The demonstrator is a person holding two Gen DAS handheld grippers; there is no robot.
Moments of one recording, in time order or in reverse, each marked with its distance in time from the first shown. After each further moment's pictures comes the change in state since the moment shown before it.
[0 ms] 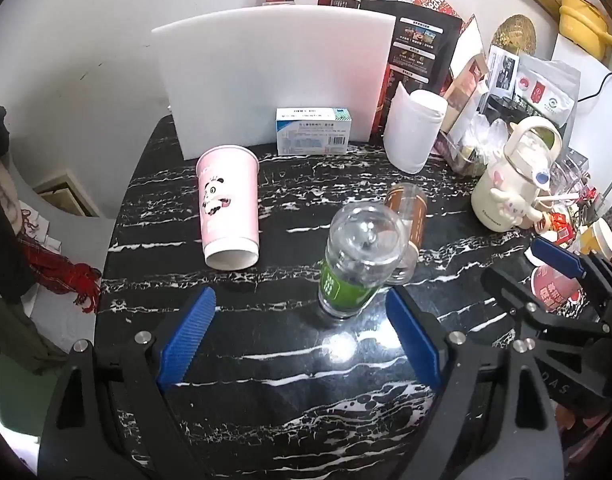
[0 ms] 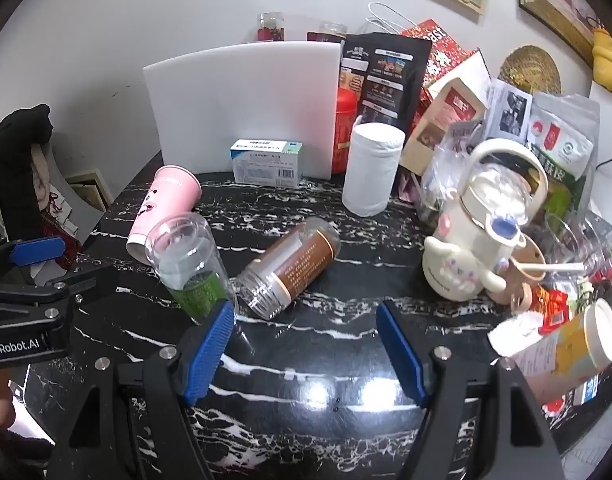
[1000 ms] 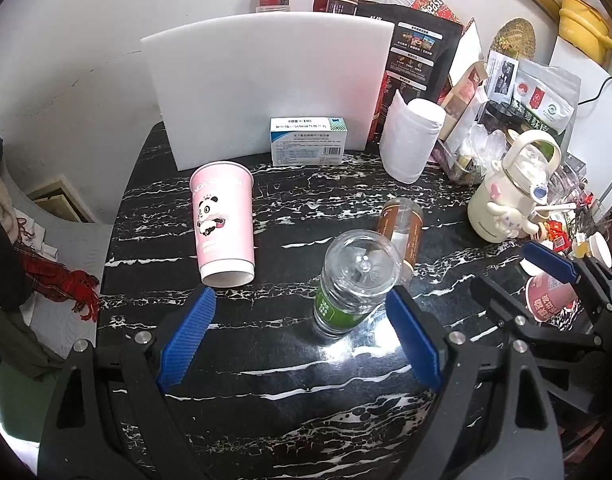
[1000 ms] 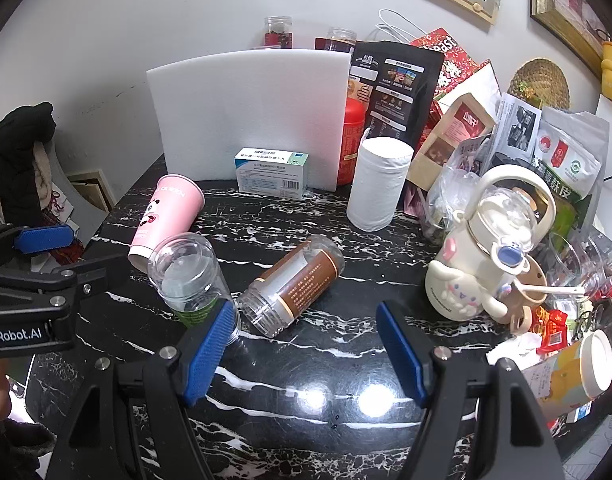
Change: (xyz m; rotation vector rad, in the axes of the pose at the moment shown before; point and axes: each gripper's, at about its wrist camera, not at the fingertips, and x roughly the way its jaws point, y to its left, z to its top) left arm 0.005 -0.003 0.018 -0.017 0.062 -0.026; right arm 0.004 0.000 0.014 -0.018 0.001 0.004
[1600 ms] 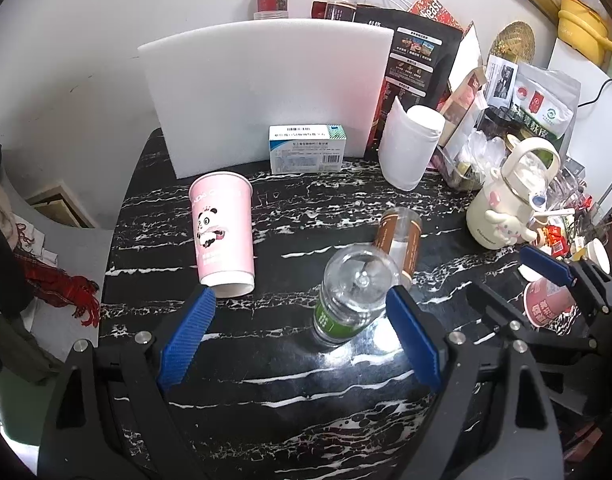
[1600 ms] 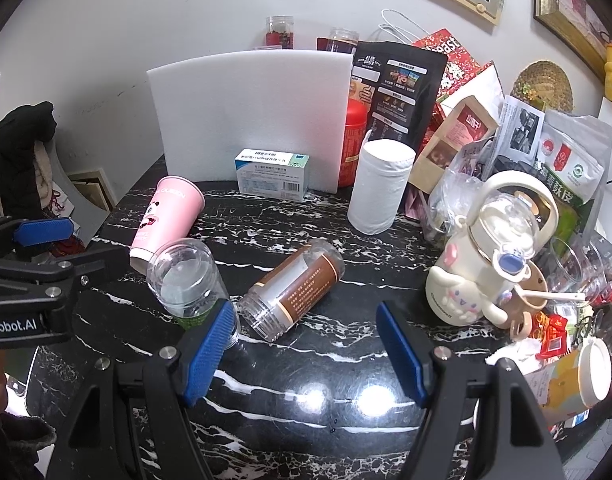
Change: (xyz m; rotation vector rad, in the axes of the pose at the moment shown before) left arm -0.002 0.000 0.016 0.048 0.033 0.055; right arm 0.003 0.000 0.008 -0.006 0.007 0.005
